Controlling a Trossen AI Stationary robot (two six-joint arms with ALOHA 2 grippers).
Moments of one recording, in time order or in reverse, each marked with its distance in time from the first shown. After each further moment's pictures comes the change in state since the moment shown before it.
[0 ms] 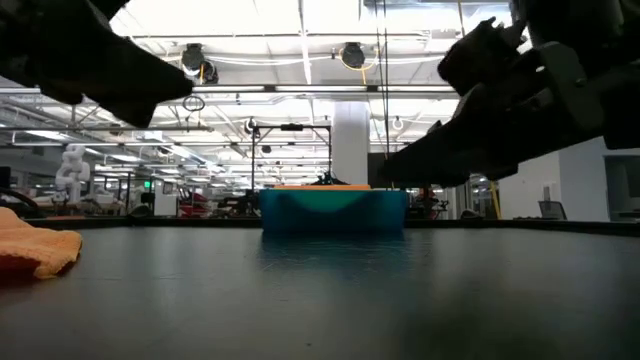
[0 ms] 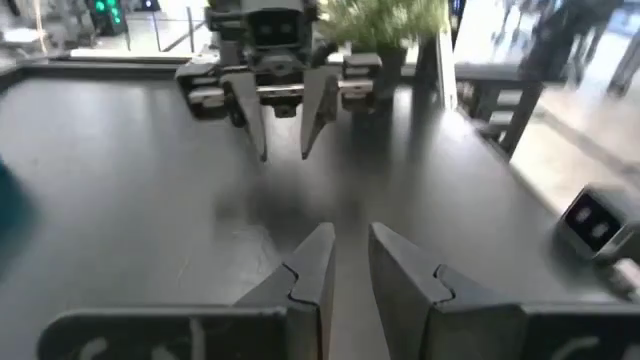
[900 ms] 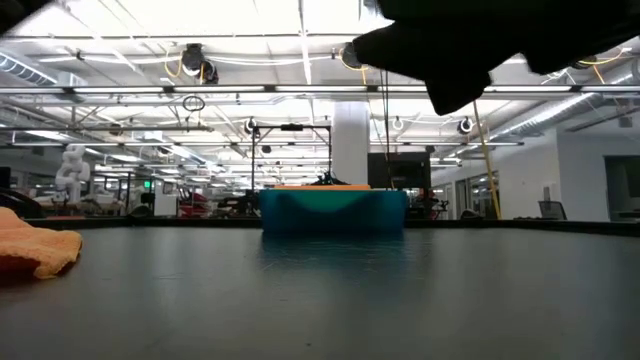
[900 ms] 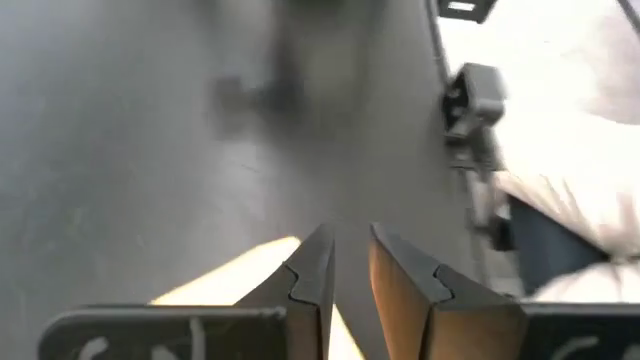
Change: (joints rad) left arm -0.296 0.134 0.635 -1.127 -0.052 -0.583; right arm 0.228 0.041 0.358 -0.314 0.107 -0.008
